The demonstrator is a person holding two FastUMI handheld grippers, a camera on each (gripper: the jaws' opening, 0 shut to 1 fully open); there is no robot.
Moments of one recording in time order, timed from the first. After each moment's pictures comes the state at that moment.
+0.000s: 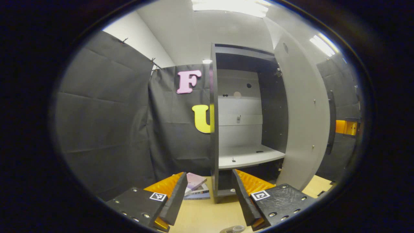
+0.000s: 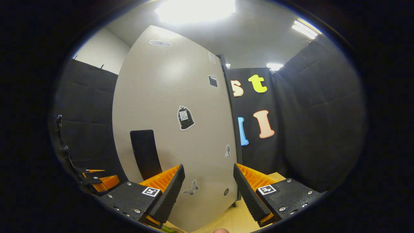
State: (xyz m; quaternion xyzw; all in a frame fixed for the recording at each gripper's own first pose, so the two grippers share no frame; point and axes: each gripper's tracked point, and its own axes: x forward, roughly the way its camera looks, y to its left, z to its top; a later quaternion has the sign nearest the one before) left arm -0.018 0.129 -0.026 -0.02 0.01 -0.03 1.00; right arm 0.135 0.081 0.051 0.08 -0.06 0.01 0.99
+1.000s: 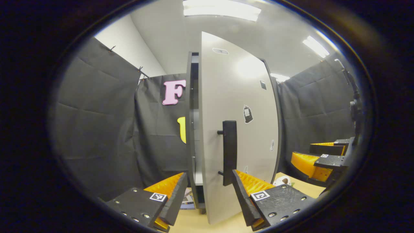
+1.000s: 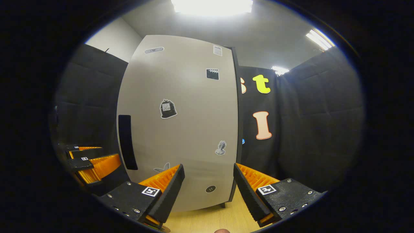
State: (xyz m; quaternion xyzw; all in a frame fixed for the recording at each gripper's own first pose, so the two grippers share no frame) left arm 0.013 0.017 0.034 0.00 -0.02 -0.06 1.00; right arm 0.172 0.080 0.040 0.02 -0.03 0.00 1.00
